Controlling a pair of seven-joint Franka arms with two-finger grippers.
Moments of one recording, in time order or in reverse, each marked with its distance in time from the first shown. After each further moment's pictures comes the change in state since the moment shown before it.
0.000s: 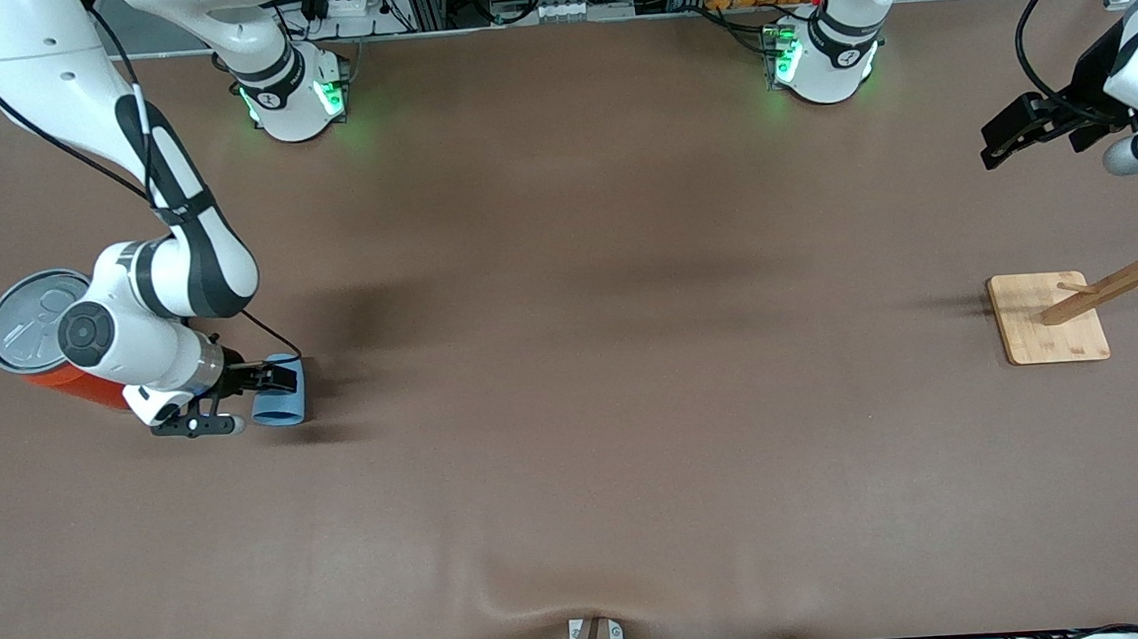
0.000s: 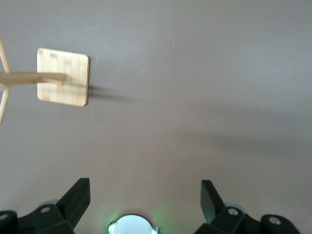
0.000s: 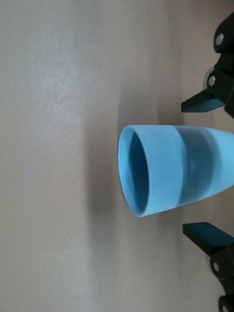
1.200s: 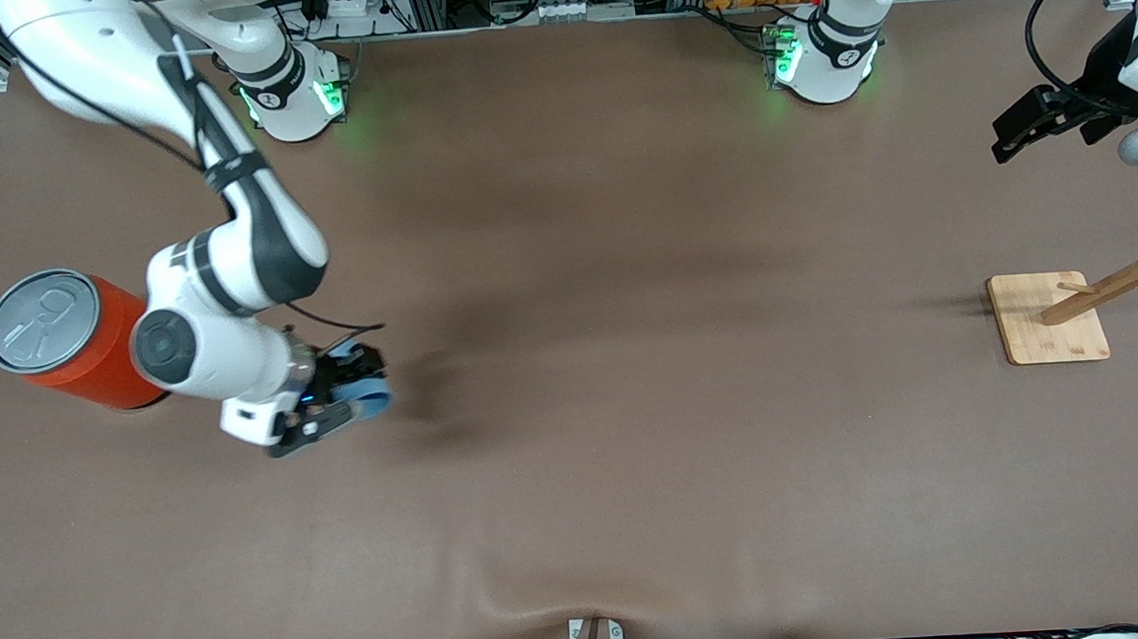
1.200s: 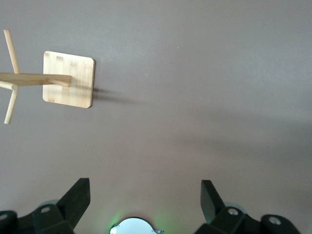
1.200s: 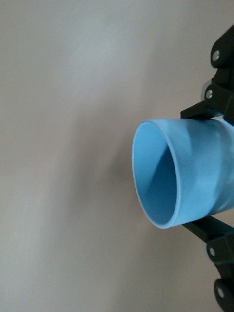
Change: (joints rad) left arm 0.053 -0.030 -0.041 -0.012 -0.001 0.025 0.013; right arm 0.069 0.043 0.249 0.359 -0.010 -0.323 -0.230
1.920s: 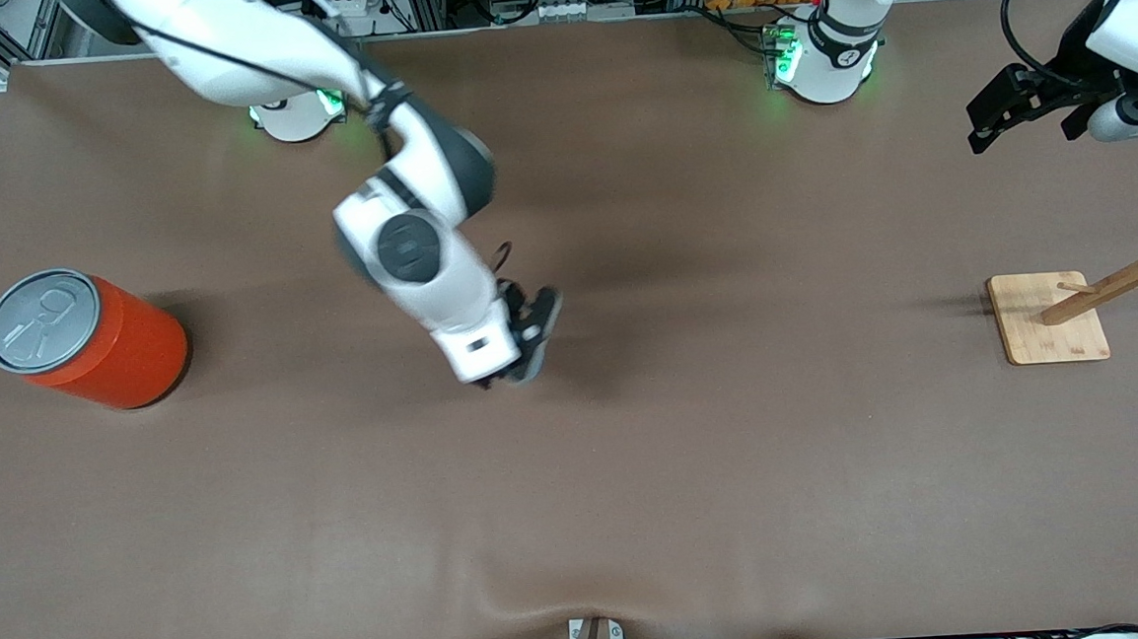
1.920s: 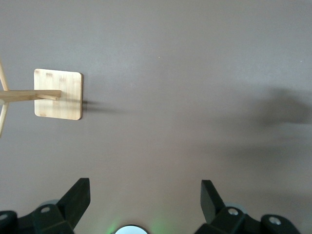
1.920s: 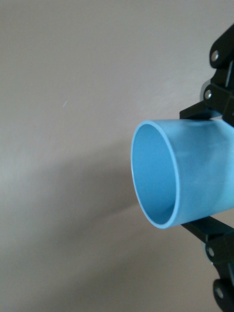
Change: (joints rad) left arm -0.001 0.000 -0.068 0.044 -0.011 0.004 0.000; right arm 0.294 0.165 0.109 0.226 -0.291 0.028 -0.241
